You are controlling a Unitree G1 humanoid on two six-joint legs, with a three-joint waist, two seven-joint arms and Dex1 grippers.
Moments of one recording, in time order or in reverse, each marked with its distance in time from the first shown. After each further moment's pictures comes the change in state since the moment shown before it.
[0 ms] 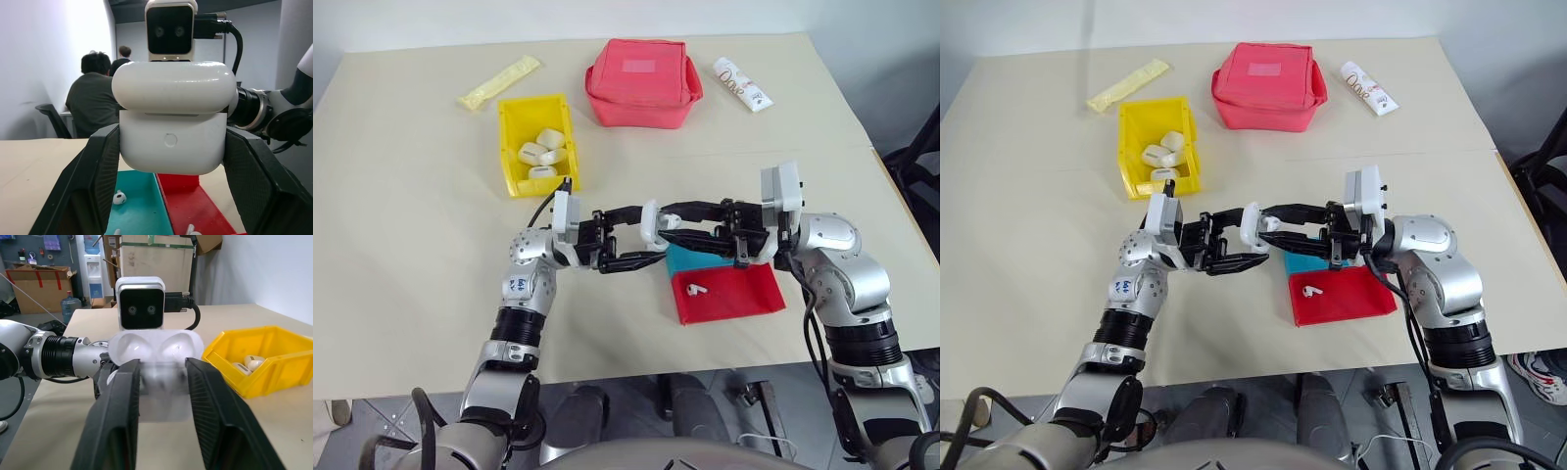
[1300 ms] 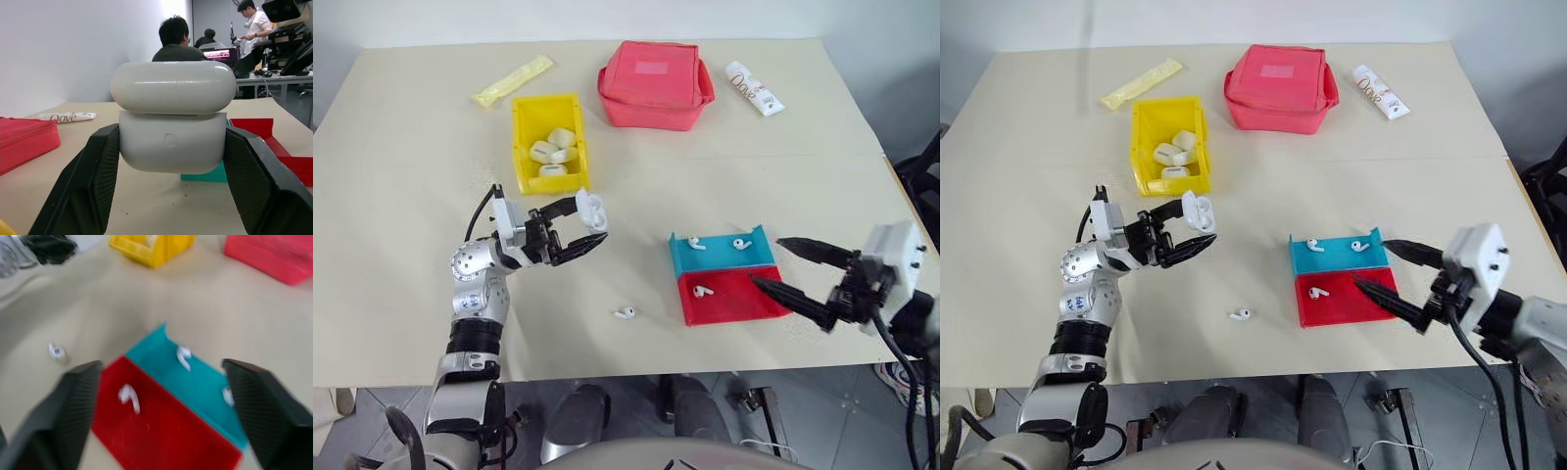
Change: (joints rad) left arm 0.094 0.179 0.119 0.052 0.014 -0.185 0.104; right arm 0.739 -0.283 -0.634 -0.536 0.131 0.360 -0.309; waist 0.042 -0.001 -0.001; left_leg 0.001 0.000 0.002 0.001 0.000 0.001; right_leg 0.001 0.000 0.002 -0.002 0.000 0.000
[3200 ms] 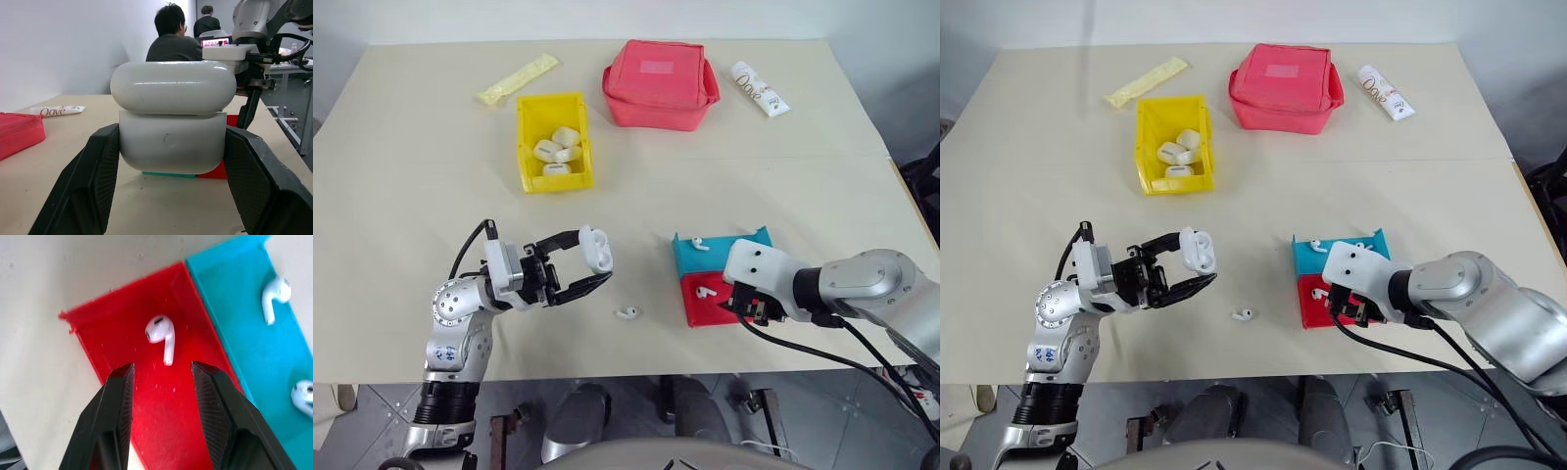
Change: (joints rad) left arm 0.343 0.086 -0.077 -0.534 -0.036 0.155 0.191; right arm -0.723 -0.324 0.886 -0.111 -0.260 0.544 -0.154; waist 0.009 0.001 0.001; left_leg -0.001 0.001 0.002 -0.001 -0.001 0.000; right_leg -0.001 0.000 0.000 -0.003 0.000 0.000
